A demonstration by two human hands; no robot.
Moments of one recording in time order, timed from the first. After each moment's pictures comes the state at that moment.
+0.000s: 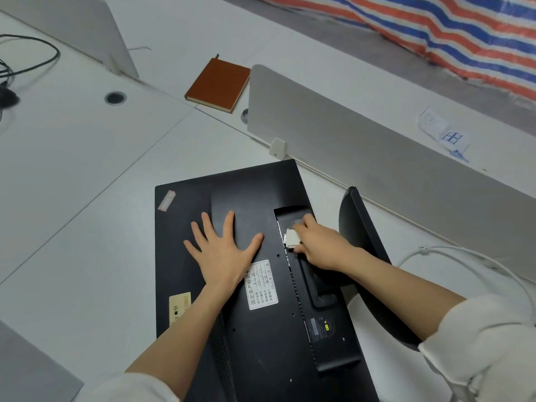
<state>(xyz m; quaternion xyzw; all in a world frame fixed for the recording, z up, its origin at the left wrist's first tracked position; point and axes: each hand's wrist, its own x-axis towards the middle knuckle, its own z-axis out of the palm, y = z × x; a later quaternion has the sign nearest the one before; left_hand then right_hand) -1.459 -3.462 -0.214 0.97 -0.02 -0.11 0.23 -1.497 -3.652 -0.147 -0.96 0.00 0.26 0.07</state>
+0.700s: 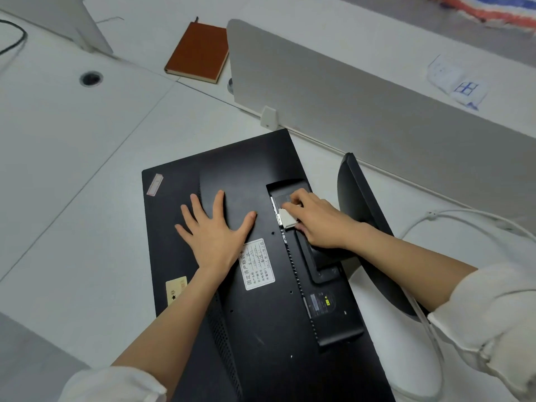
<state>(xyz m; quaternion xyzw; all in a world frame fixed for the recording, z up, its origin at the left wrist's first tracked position) -1.459 -3.463 -0.219 0.97 -0.01 -0.10 0.22 -1.504 -3.666 -0.168 -0.97 -0.08 0.19 0.12</state>
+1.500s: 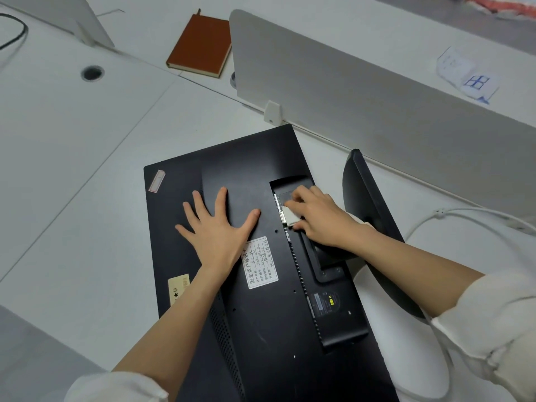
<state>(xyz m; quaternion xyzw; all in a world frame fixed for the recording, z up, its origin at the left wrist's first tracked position) -1.459 -3.463 -0.215 0.96 0.00 -0.10 0.24 -1.501 -3.657 -0.164 -0.97 -0.05 0.18 0.13</state>
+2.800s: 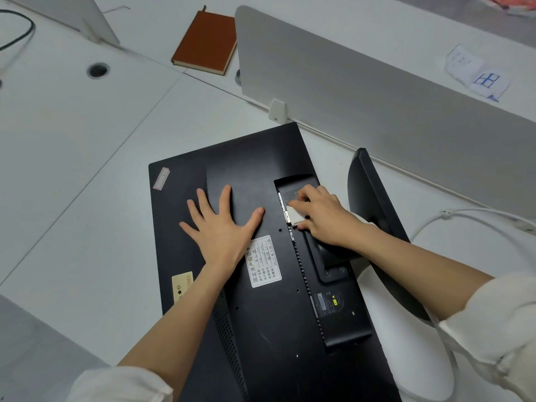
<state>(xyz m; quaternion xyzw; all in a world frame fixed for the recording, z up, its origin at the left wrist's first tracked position) -1.459 -3.464 -0.214 0.97 0.00 -0.10 0.23 -1.500 -3.656 -0.165 -0.97 -0.01 0.20 0.16</state>
